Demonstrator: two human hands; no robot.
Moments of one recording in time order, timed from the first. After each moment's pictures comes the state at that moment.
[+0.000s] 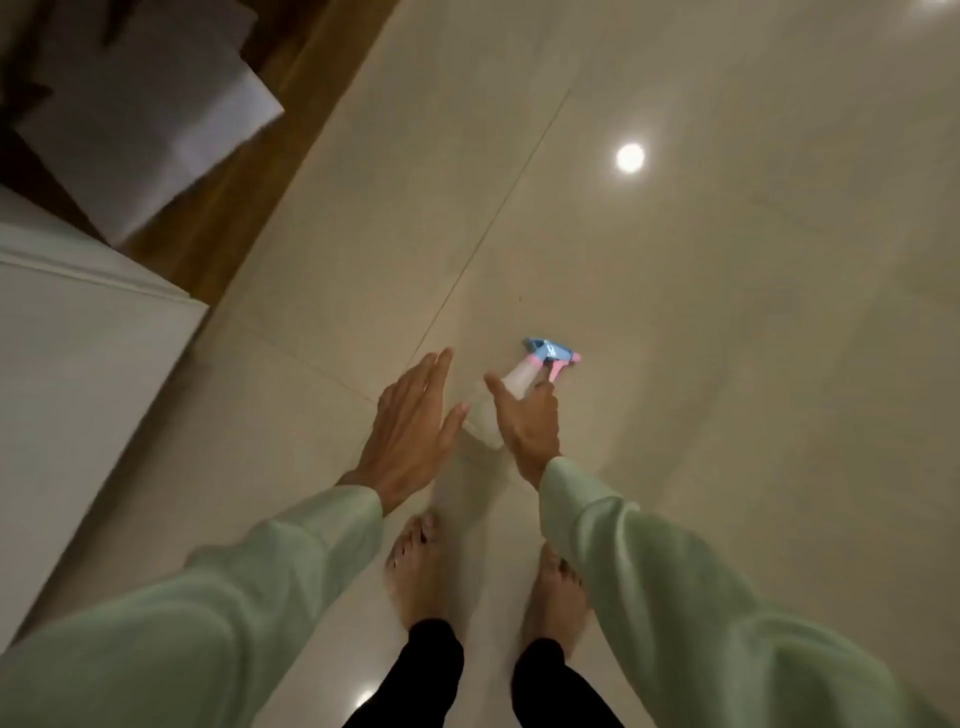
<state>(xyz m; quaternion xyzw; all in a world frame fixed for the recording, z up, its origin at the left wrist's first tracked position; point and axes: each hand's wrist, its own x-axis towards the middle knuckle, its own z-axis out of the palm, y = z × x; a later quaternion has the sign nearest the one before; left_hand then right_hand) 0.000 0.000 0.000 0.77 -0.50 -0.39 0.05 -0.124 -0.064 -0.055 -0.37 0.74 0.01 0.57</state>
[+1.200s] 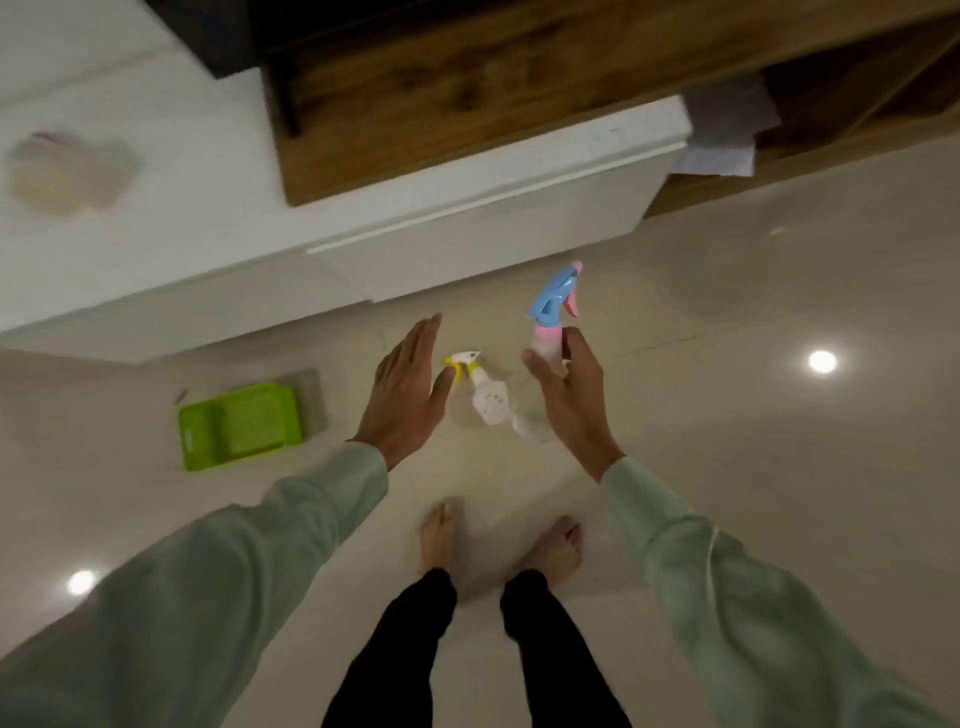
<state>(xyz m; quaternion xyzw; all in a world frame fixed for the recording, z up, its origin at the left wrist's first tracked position) 0.060 0.457 0.313 0.94 -0.18 -0.19 0.21 -0.007 0.263 0.289 -0.73 0.32 0.00 0.61</state>
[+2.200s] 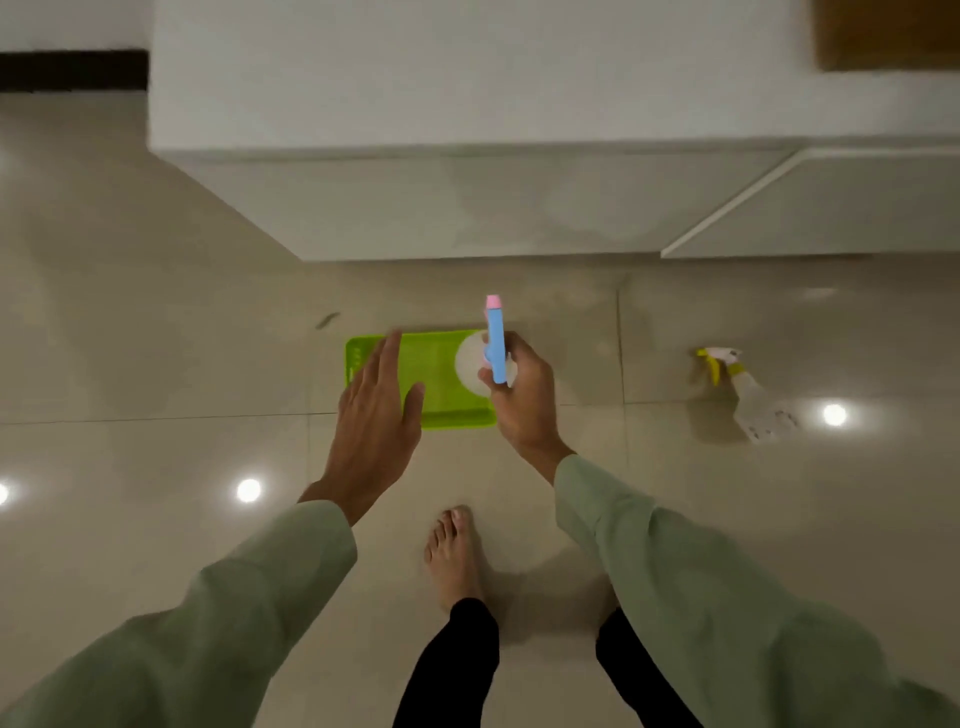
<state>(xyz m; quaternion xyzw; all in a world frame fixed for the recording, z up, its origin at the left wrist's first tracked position) 0.148 0.997 0.128 0.94 -0.01 -0.20 0.29 0.146 0.824 0.066 -0.82 0.17 0.05 0.54</state>
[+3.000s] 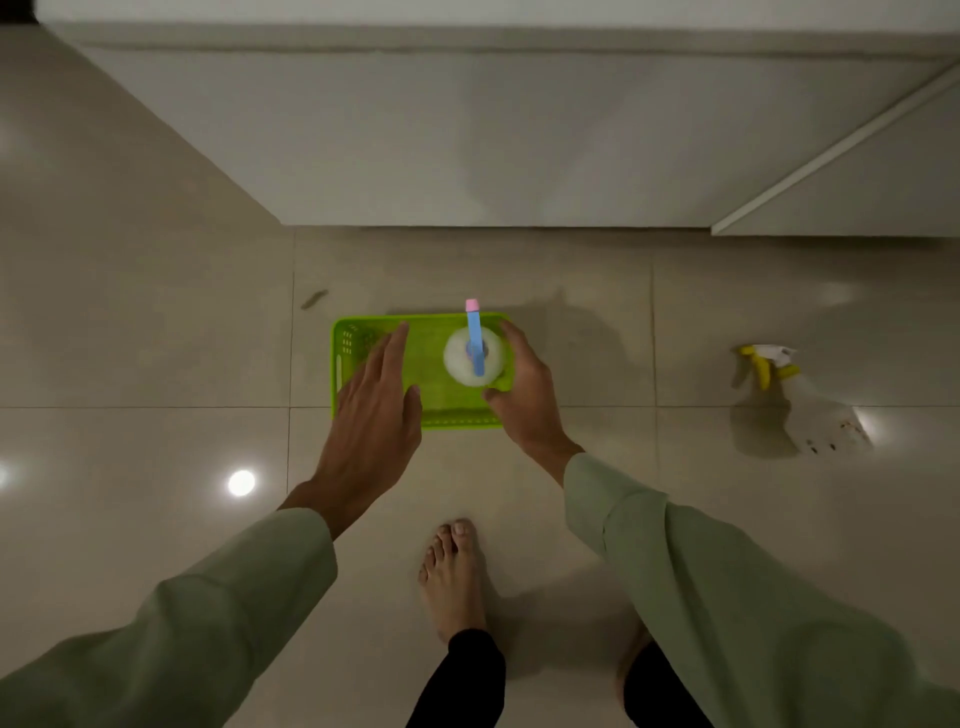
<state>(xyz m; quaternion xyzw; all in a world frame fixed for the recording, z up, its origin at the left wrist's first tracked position) 0.143 1.002 0.057 0.94 -0.04 -0.20 0.27 0.144 0.823 -0.031 -0.83 0.15 0.14 0.51</state>
